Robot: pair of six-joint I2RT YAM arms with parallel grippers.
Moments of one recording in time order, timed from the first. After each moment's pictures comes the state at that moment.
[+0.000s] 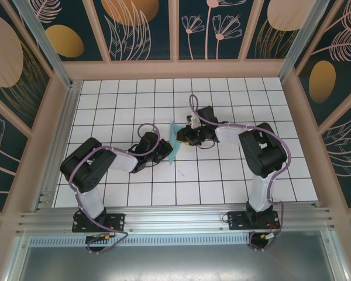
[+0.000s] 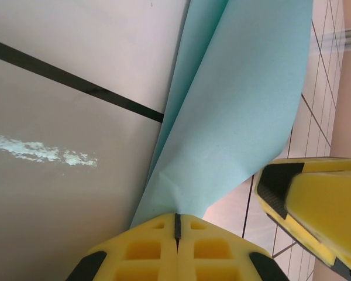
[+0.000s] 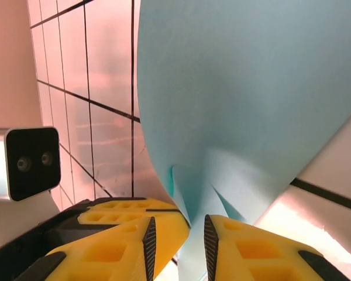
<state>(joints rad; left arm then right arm) -0.67 1.81 0.65 0.52 0.16 -1.23 0.50 1.91 1.08 -0.07 -0.68 0.65</state>
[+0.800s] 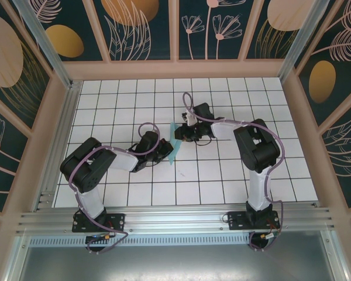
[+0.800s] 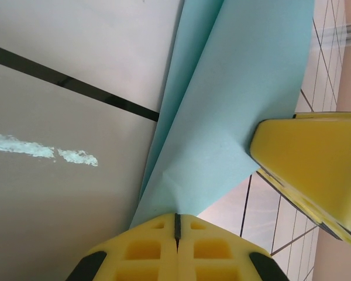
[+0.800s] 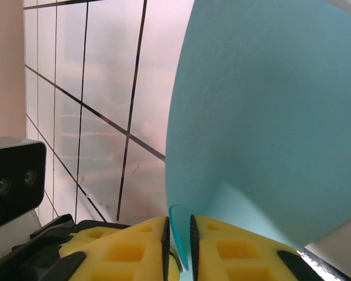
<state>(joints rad) -0.67 1.81 0.67 0.49 0.17 -1.22 0.50 2.00 1.19 -0.12 -0.69 0.51</state>
